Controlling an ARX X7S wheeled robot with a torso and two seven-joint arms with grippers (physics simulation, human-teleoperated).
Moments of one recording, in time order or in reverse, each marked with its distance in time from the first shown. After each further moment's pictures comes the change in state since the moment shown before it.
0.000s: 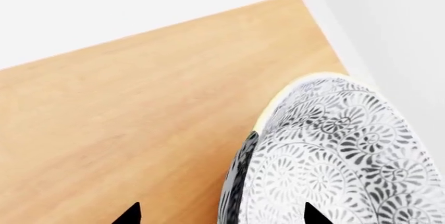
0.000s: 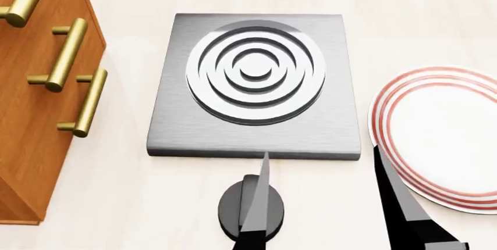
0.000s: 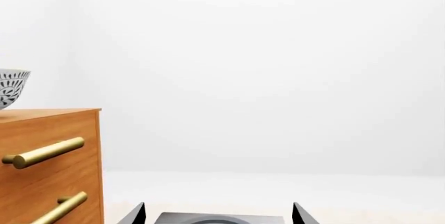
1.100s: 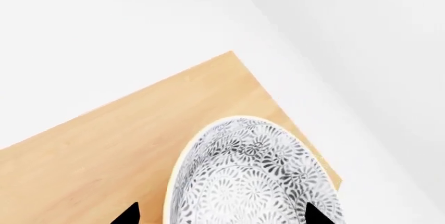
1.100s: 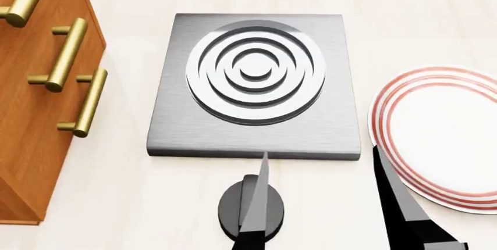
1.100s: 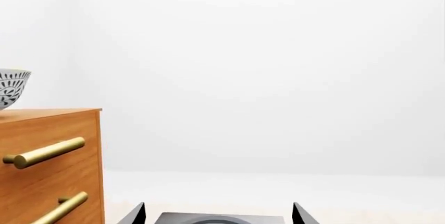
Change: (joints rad) left arm -0.146 -0.015 -0.088 0.088 0.178 -0.068 0.004; right arm 0.007 0.011 -0.013 0.001 0.004 -0.006 0.014
